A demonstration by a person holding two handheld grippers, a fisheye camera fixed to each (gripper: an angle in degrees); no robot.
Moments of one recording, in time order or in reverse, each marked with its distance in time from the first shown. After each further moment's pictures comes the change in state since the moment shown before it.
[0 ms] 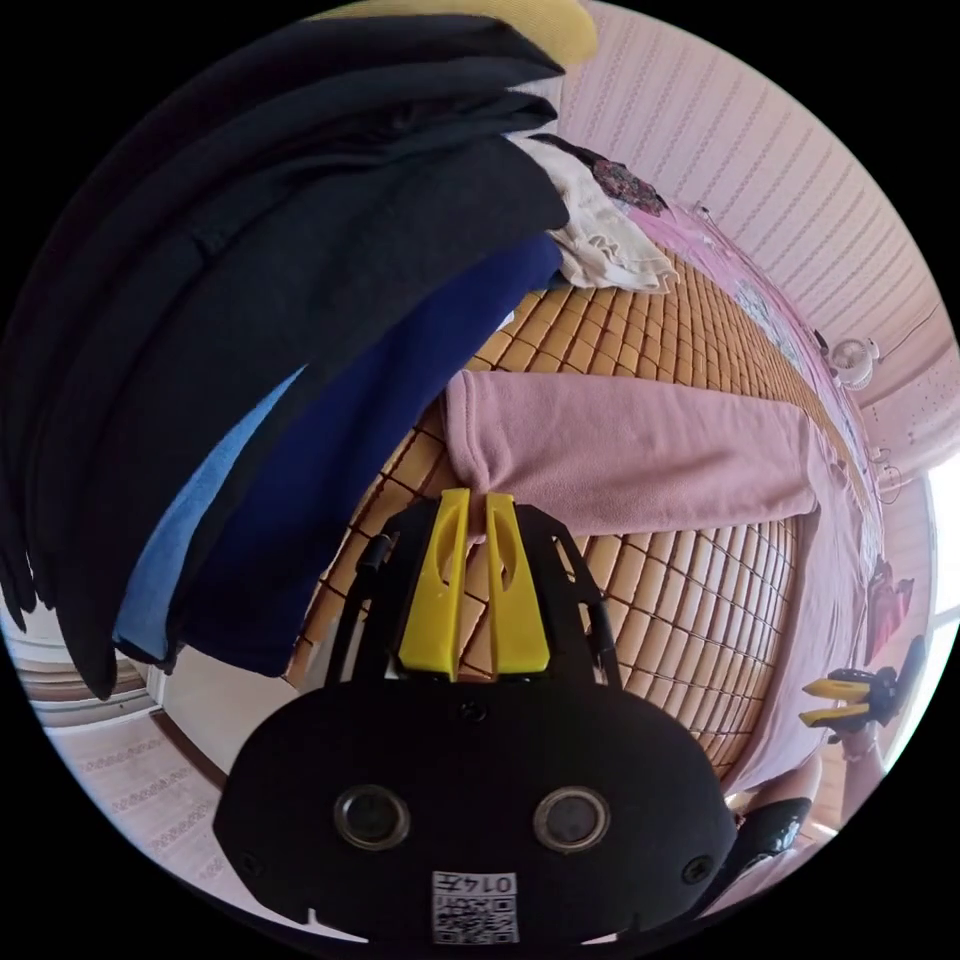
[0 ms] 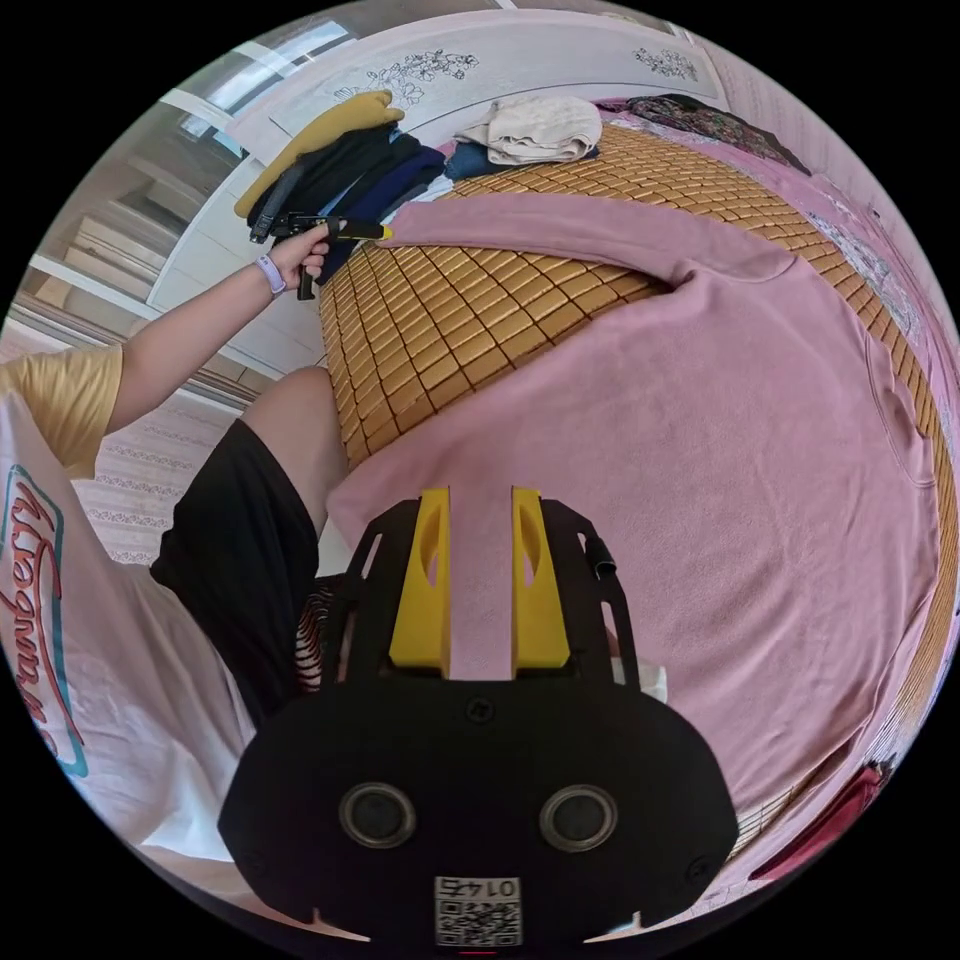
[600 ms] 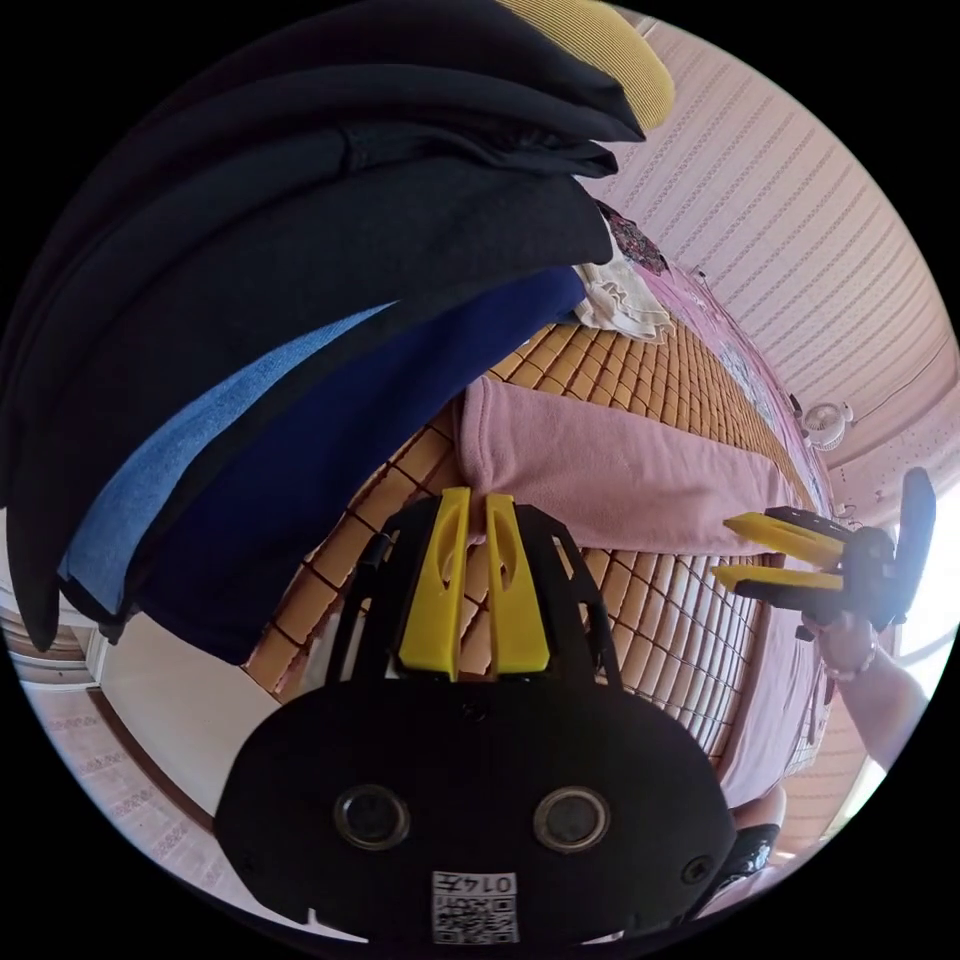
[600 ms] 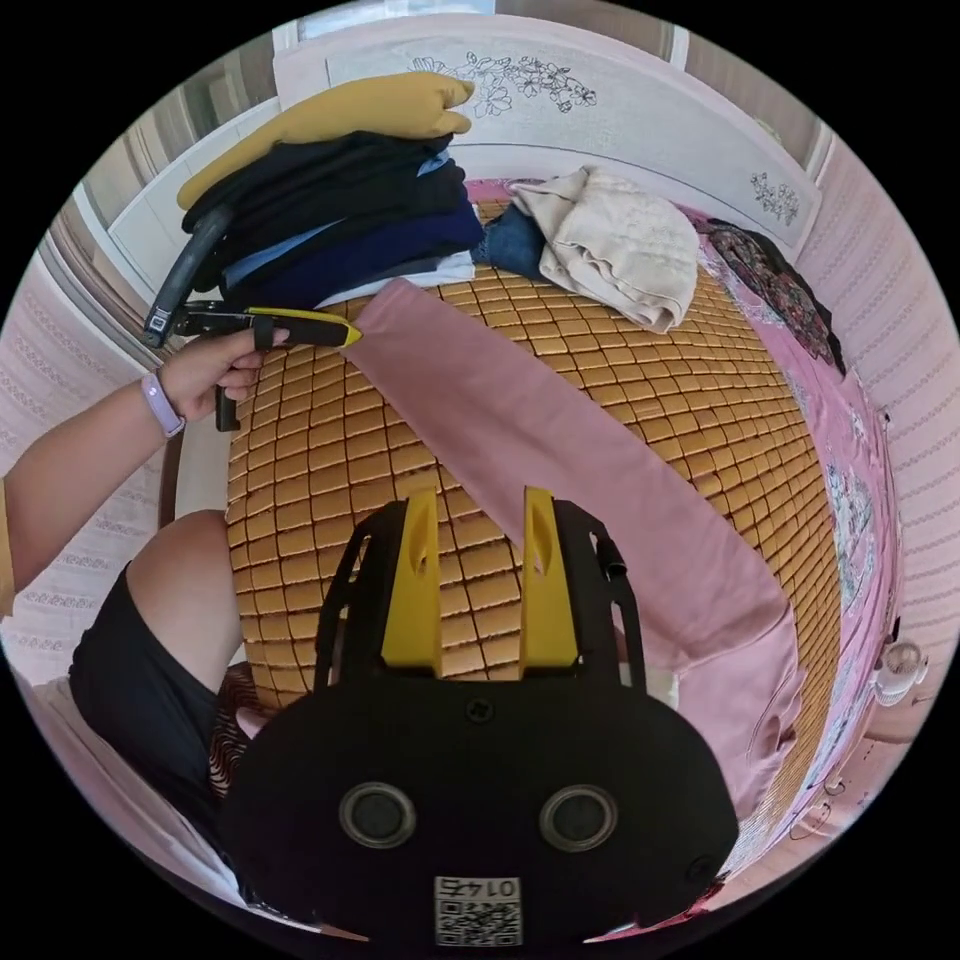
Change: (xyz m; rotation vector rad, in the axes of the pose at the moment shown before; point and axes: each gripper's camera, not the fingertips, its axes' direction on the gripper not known) left arm -0.062 0.026 0.018 0.101 0.121 -0.098; right arm -0.077 -0.252 0.064 0.020 0.365 -0.327
